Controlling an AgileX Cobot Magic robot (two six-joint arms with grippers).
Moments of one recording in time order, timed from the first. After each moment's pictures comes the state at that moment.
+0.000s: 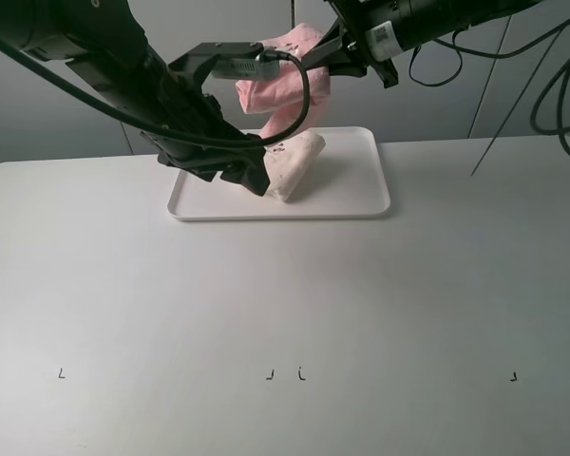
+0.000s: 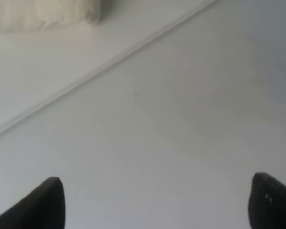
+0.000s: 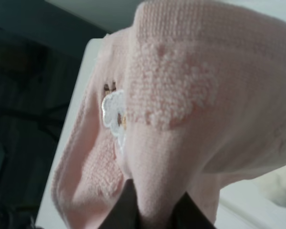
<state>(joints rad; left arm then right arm) -0.55 1.80 -1.30 -0.26 0.68 0.16 0.20 2.11 -1.72 1.17 0.97 -0.53</state>
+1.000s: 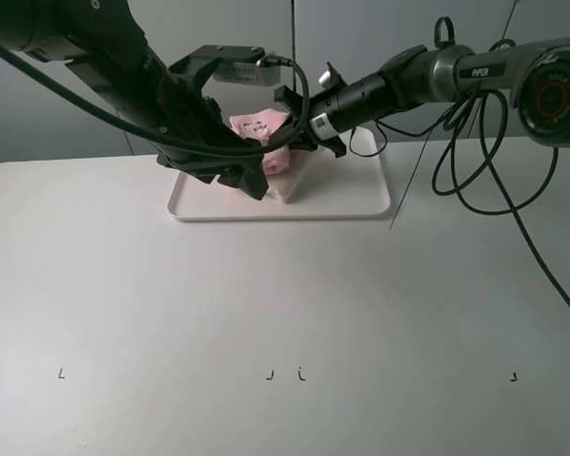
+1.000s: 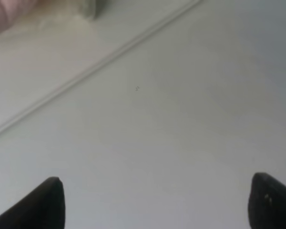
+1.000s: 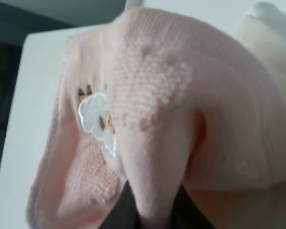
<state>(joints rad) -0.55 1.80 -1.30 -0.25 0.69 0.19 0.28 2.52 -1.98 1.12 0.85 -0.46</state>
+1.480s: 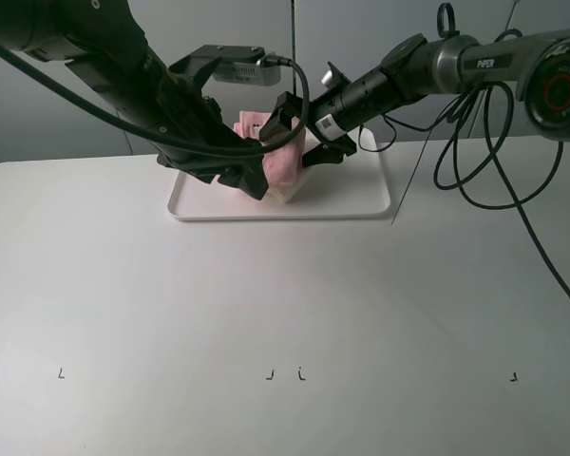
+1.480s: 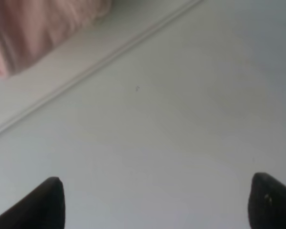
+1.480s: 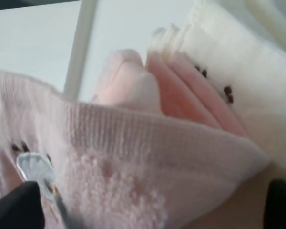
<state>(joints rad) -0.55 1.80 -1.30 -0.25 0.69 0.19 0.28 2.48 -1.98 0.94 0.85 -0.38</state>
